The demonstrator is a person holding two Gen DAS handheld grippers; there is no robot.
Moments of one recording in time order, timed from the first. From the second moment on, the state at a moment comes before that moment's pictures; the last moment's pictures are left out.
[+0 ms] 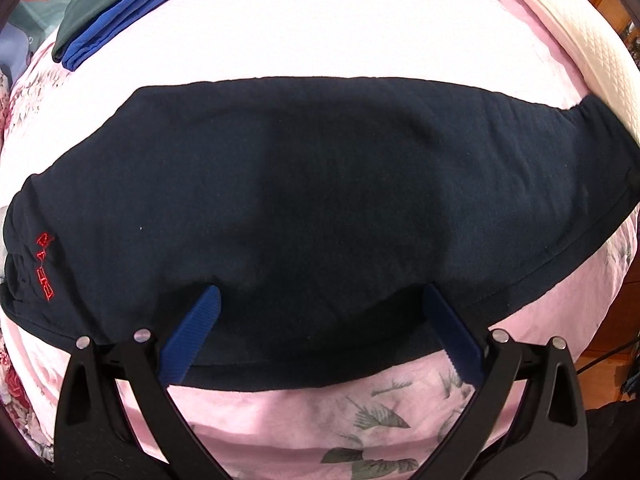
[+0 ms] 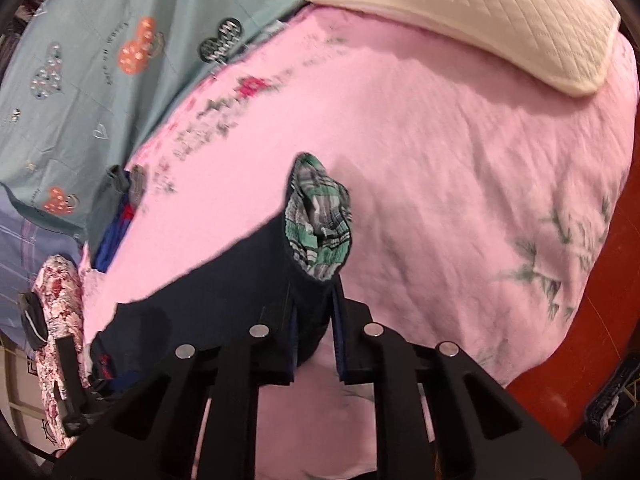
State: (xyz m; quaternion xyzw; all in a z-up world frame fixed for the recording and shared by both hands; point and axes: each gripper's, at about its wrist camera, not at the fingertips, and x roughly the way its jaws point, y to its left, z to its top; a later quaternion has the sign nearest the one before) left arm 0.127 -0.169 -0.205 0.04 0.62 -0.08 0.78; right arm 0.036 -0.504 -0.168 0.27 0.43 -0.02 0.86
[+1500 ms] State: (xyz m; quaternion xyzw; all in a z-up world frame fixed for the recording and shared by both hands) left arm 0.213 -0.113 -0.165 -0.12 0.60 -0.34 0.72; right arm 0.036 -0.174 -0.178 -0.26 0.36 0.19 0.87
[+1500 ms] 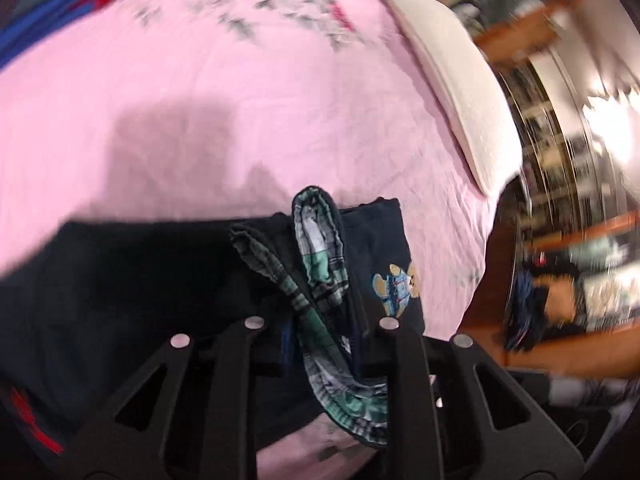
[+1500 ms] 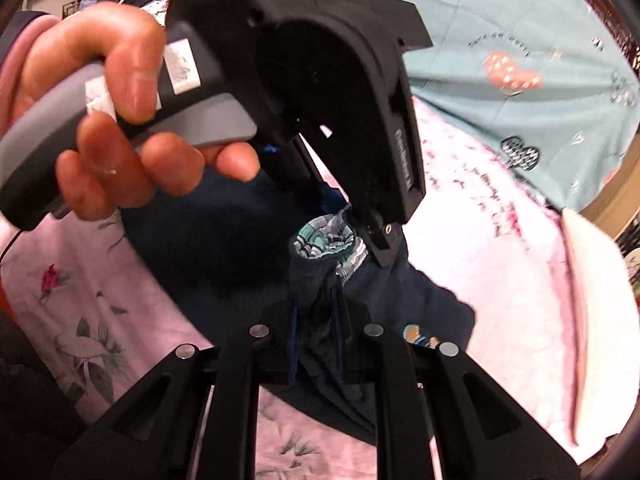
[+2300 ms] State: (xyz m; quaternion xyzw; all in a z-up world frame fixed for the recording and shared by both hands) left arm 0.160 0.102 -0.132 -0.20 0.52 -0.21 0.81; right arm 0.059 -0.172 -0.187 -0.12 0.45 0.15 0.87
